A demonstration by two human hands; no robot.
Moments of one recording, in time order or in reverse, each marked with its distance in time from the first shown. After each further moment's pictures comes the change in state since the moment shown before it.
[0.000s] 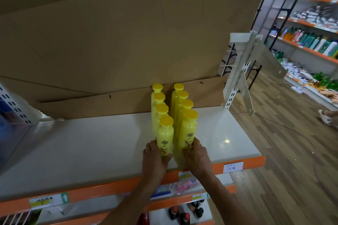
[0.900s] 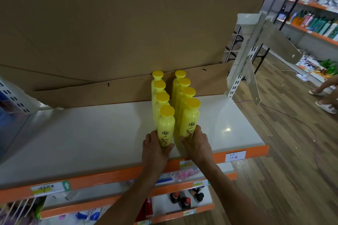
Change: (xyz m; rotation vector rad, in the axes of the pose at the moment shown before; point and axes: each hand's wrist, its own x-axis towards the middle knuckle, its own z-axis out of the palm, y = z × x) left_hand -0.004 -0.011 0.006 -0.060 0.053 0.029; right_hand 0.005 0.002 0.005 0.016 0.036 -0.033
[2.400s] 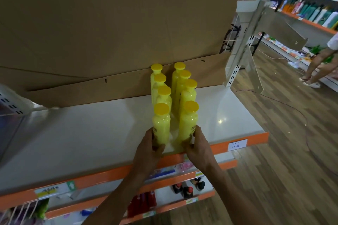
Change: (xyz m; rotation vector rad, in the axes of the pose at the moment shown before) left_hand -0.003 -0.030 -0.039 -0.231 -0.281 0.003; right_hand -0.038 -0.015 0.004 0.182 -0.037 0.012
